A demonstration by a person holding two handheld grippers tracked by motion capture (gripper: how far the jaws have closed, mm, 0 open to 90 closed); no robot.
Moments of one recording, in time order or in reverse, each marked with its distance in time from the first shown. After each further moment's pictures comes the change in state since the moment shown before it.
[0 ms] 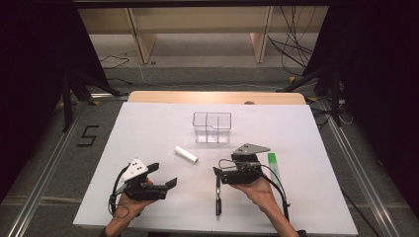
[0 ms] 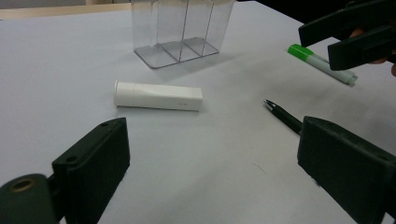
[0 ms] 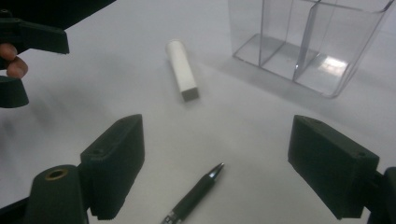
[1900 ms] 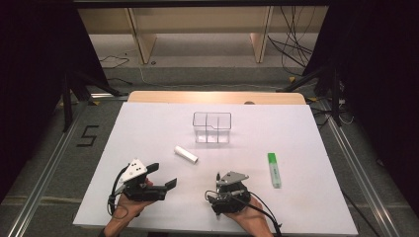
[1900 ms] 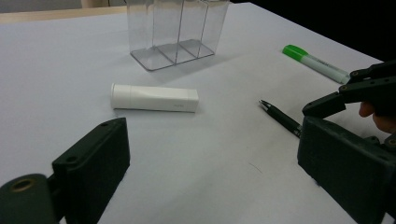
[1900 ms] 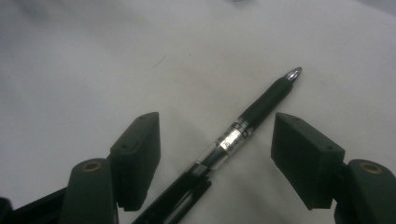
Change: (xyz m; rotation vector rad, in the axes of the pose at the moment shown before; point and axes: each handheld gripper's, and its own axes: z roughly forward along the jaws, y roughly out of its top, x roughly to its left) left arm -0.001 0.000 -0.003 -0.006 -0.015 0.012; right arm 0.051 -0.053 0.017 0.189 -0.064 -0.108
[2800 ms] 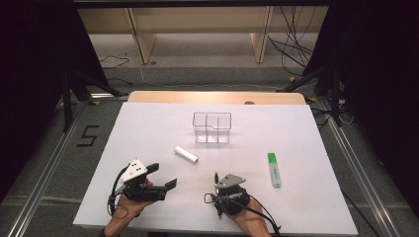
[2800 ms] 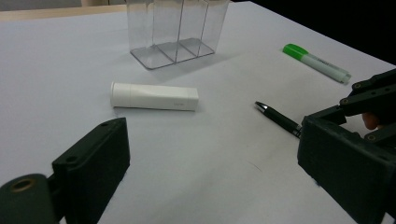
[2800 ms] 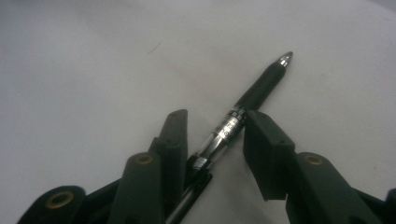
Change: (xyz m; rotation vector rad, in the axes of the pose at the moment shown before) left arm 0.000 -0.001 0.001 0.001 0.000 -0.004; right arm 0.004 -0.005 0.004 0.016 -0.038 -0.036
